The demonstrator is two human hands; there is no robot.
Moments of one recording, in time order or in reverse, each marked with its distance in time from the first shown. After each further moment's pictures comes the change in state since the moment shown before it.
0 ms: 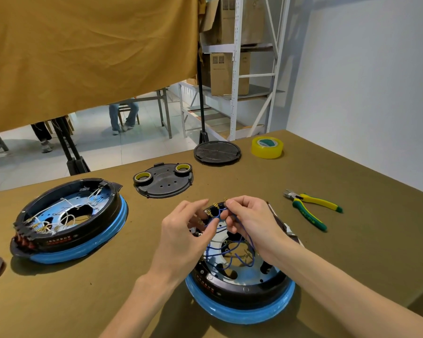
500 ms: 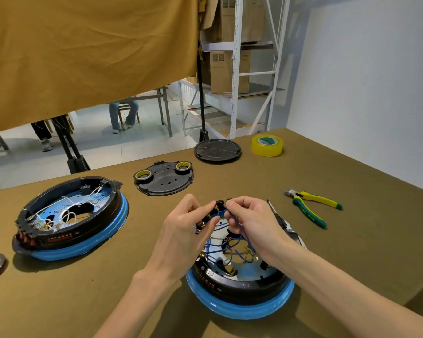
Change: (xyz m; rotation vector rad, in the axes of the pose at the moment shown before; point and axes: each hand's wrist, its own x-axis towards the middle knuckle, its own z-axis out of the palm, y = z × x) left_hand 0.001 0.005 -0.009 0.155 -0.102 0.134; right_hand -0.005 0.007 -0.002 -0.001 -0.001 -0.020
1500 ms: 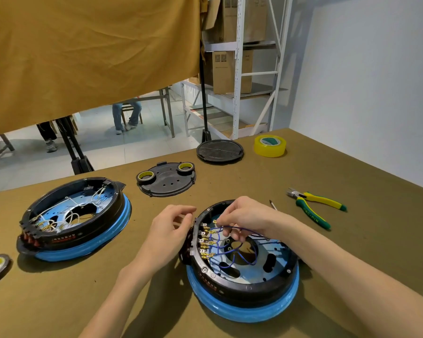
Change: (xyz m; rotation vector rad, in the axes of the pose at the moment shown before) left_hand -0.003 -0.057 0.005 -0.160 -0.168 -0.462; right_hand 0.042 -0.015 -0.008 -0.587 -0.381 0.316
